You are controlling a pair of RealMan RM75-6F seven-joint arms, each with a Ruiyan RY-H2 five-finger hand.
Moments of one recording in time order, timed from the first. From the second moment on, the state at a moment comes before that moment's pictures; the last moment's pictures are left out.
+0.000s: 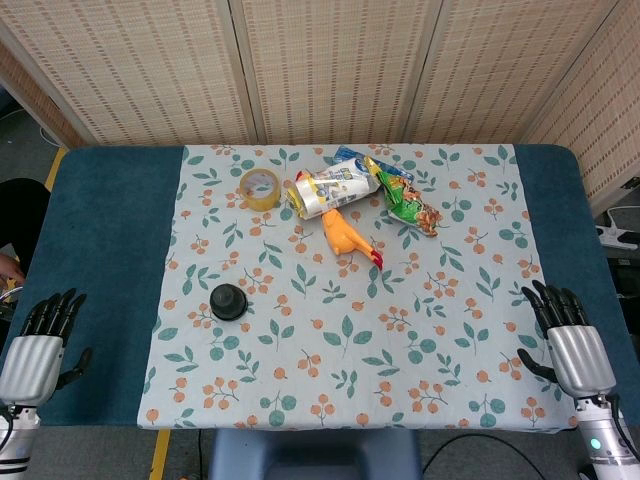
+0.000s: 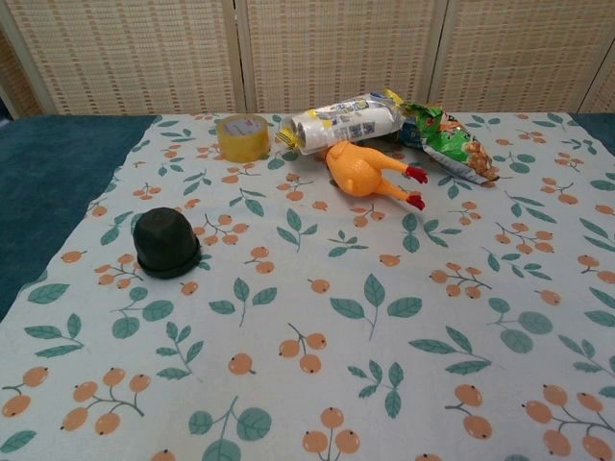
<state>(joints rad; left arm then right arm) -0.12 -1.22 -0.04 -1.52 1.53 1.50 0.12 0.09 -1.15 0.04 -1.62 -1.53 1.46 -0.10</state>
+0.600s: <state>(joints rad) -0.24 -1.42 0.02 -1.47 1.70 1.34 0.10 0.08 -1.11 0.02 -1.65 -1.57 1.47 -0.05</state>
